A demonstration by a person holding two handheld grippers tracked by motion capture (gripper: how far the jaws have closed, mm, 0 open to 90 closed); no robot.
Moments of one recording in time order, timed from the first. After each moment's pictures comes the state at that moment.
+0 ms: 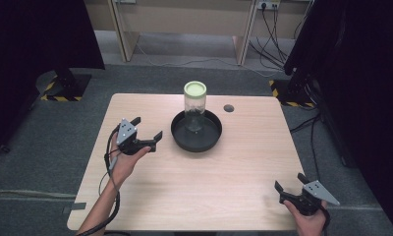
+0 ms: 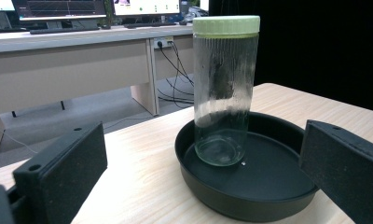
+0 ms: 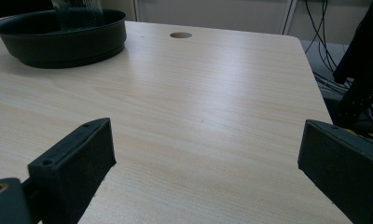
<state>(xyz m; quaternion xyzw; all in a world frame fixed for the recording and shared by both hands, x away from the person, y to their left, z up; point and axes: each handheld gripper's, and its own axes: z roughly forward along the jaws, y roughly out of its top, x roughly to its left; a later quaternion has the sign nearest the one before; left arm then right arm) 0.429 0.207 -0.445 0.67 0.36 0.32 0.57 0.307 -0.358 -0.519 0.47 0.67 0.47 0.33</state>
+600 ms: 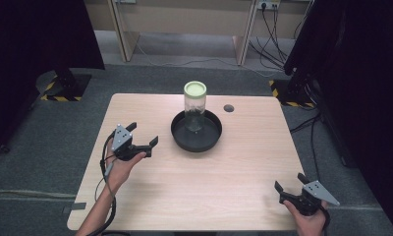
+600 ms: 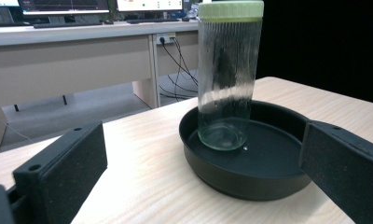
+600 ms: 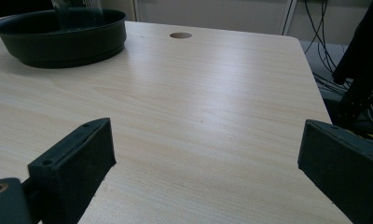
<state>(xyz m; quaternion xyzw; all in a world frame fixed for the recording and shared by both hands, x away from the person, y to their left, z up) 0.418 0.218 -0.460 0.67 0.36 0.31 0.57 0.307 -0.357 -0.519 0.47 0.67 0.47 0.33</state>
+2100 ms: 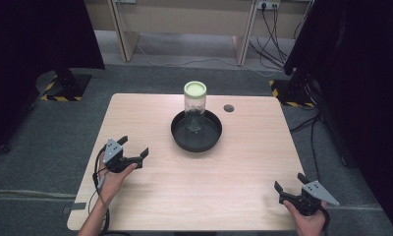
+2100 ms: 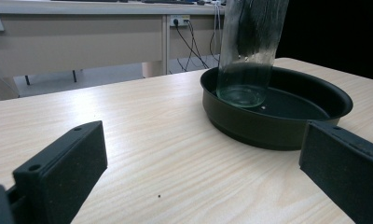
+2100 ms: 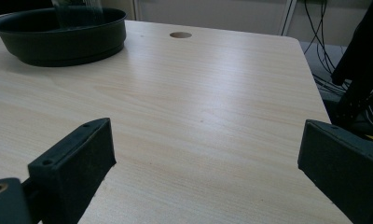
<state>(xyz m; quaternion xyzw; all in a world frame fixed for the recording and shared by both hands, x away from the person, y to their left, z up) 0.399 0.250 -0.505 0.66 0.41 0.30 0.56 0.307 -0.356 -0.519 0.47 0.67 0.47 0.33</state>
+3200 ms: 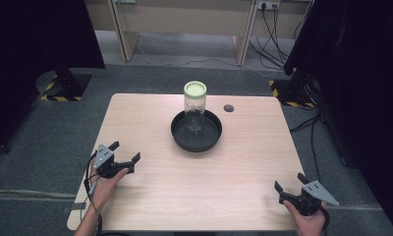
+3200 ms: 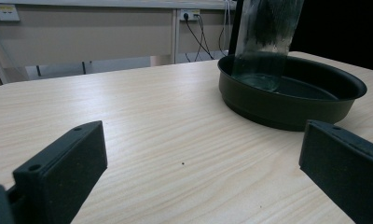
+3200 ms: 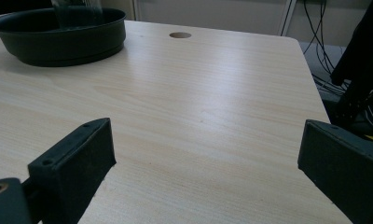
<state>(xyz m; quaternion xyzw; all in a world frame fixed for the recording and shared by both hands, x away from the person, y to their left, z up) 0.386 0.275 -0.517 0.65 0.42 0.31 0.55 0.307 -0.356 -0.519 0.47 0.67 0.47 0.34</state>
